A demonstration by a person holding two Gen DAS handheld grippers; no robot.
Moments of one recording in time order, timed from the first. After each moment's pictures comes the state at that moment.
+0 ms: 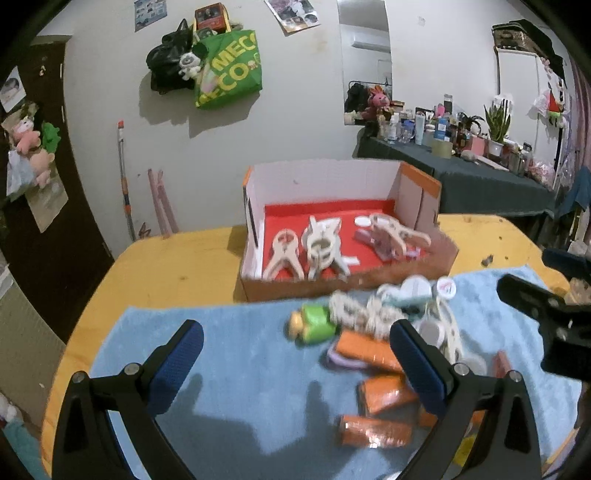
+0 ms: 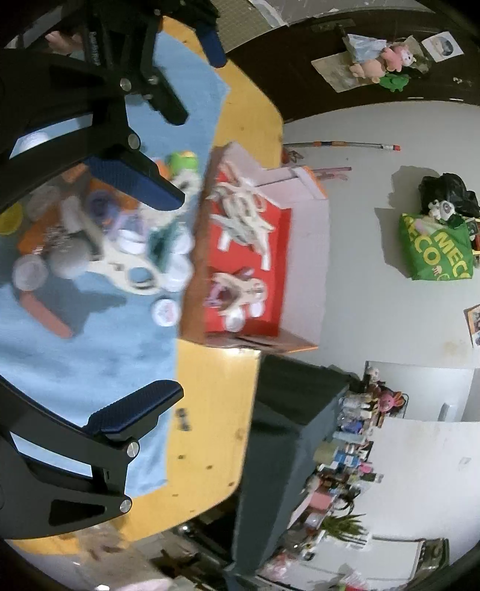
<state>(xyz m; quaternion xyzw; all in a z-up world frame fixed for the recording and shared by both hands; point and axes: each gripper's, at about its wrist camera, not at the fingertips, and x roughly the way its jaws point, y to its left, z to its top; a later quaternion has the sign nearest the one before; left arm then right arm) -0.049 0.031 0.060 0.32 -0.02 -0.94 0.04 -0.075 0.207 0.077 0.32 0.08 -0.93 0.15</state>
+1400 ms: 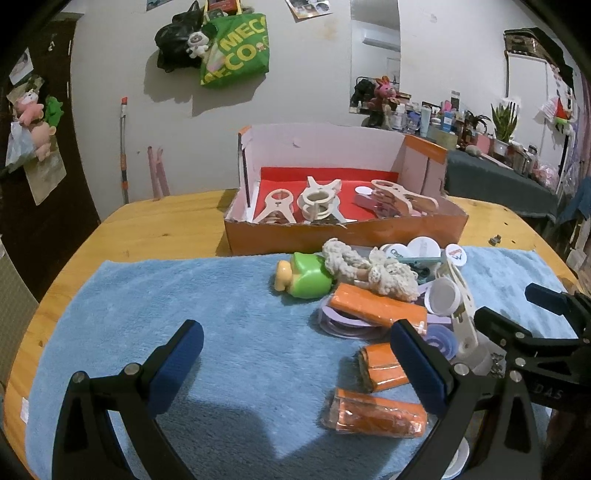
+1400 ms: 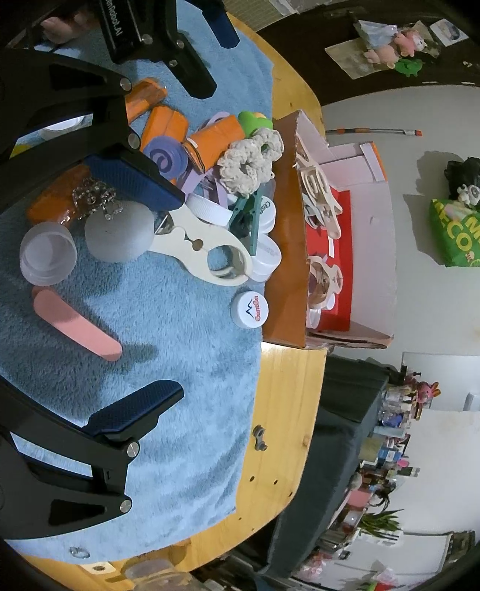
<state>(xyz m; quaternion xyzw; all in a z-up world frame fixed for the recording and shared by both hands) -0.048 0.032 0.007 0.33 0.01 -0.94 0.04 -0.082 0.214 -0.002 0.36 0.07 -0.92 0.13</state>
